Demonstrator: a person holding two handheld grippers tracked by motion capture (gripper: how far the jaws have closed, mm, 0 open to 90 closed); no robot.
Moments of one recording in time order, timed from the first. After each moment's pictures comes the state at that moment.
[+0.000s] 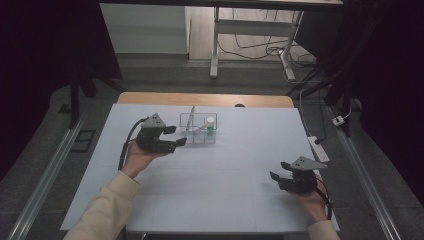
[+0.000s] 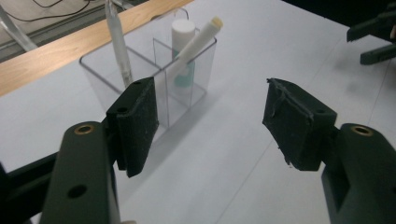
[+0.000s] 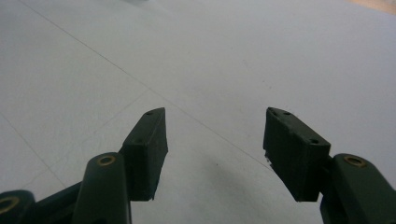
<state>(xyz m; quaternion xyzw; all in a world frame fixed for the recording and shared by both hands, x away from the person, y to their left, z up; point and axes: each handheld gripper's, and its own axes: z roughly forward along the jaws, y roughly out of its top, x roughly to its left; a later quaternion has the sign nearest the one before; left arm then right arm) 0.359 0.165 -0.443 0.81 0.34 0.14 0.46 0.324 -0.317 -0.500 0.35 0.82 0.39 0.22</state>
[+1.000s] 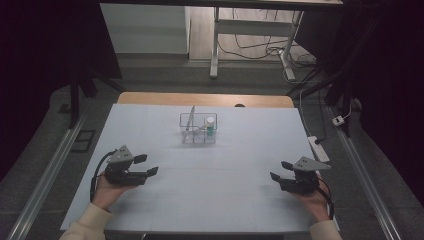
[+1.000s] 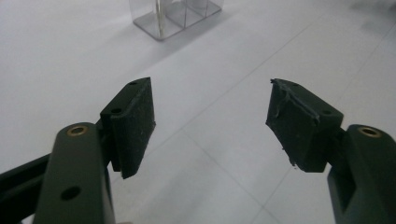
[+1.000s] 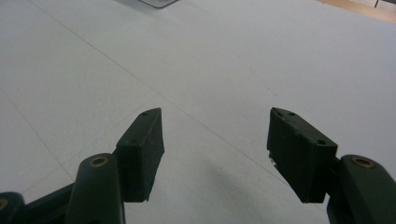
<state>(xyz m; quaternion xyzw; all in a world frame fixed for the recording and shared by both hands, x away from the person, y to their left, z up) 0.282 0.231 -0.497 0.80 0.38 0.14 0.44 0.323 -0.322 -0.499 0.33 0.82 0.42 0.21</state>
